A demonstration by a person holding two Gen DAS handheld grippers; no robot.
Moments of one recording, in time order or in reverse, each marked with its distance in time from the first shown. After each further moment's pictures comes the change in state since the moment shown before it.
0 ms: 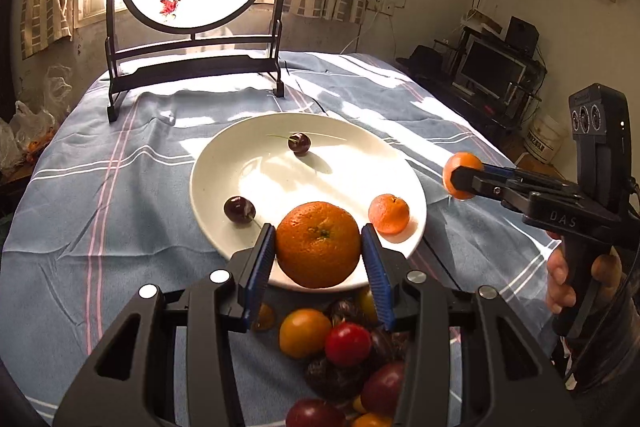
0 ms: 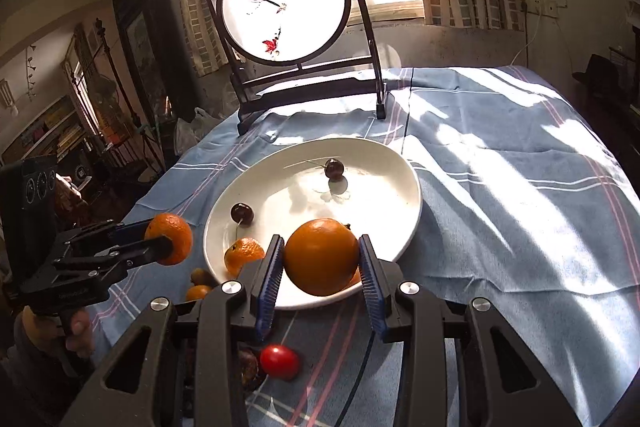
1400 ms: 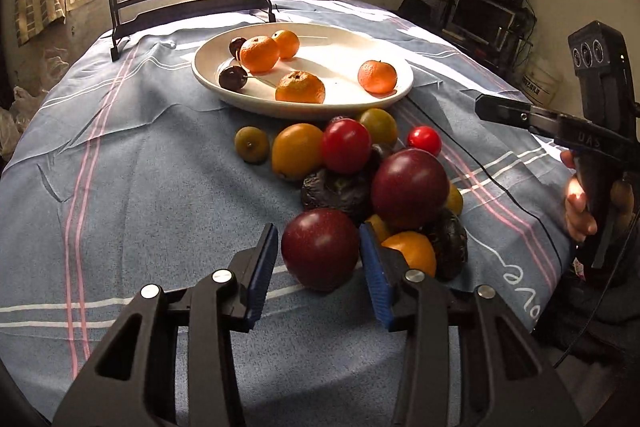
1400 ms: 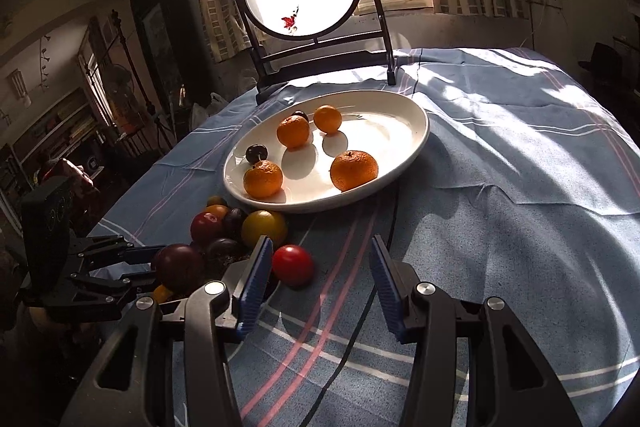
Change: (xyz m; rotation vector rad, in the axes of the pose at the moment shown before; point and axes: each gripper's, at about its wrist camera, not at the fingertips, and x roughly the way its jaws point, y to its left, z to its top) left arm -0.025 -0.001 -0.117 0.067 0.115 -0.001; right arm -0.037 0.011 -0.094 -0.050 0.009 0.070
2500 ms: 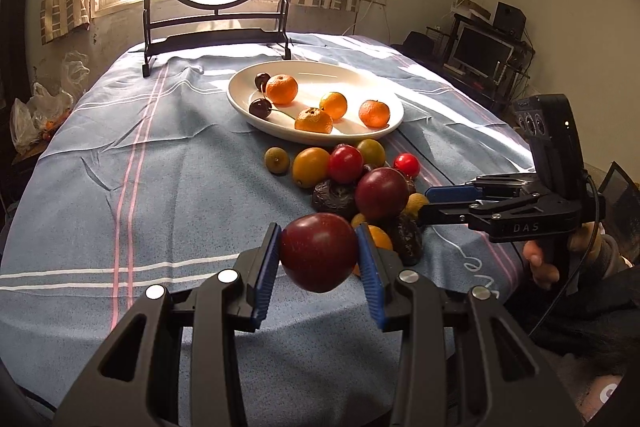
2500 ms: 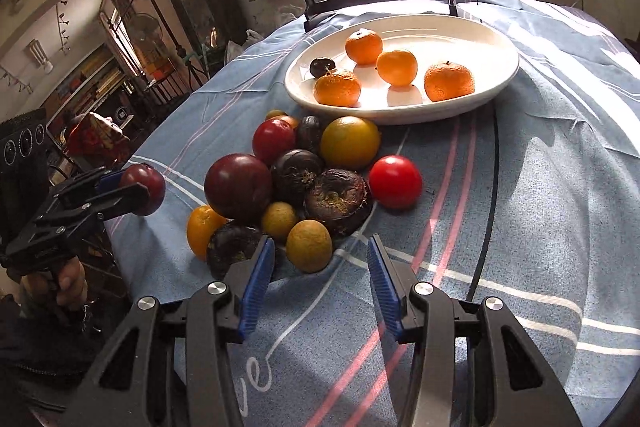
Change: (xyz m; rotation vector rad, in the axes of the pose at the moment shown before) left arm -0.066 0.002 -0.018 -0.044 -0.116 0.012; right arm 0.033 0.058 -0.028 -0.050 0.228 0.101
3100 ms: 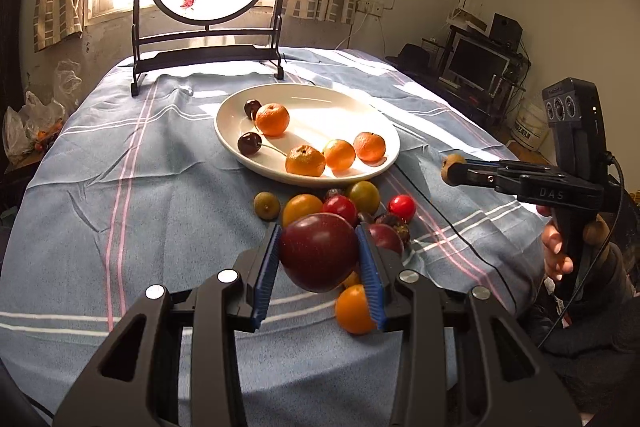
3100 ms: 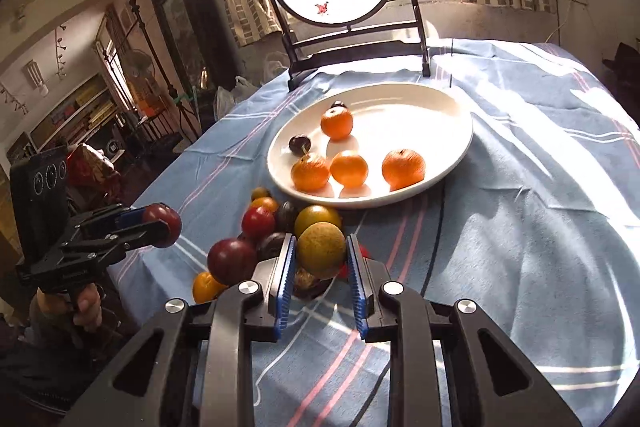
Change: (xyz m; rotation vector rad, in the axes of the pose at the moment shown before) left arm 0.016 -0.001 0.044 -0.002 -0.031 -0.032; right arm -0.062 -0.035 0.041 0.061 -0.197 -0.038
